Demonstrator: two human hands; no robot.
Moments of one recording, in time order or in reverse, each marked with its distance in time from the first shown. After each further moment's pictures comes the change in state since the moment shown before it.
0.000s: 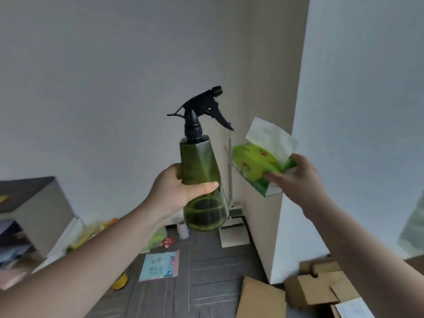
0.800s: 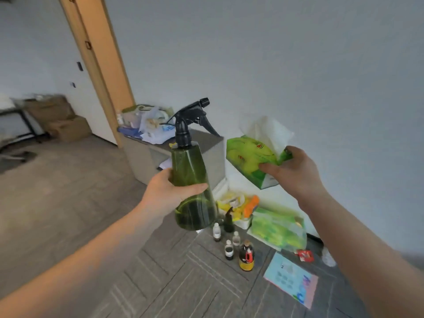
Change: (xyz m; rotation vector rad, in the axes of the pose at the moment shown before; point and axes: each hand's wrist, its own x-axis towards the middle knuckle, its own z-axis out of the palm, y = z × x) left_hand 0.019 -0.253 -0.485 0.055 0.791 -0.507; right_hand 0.003 -0.223 0.617 0.159 -0.715 -0.243
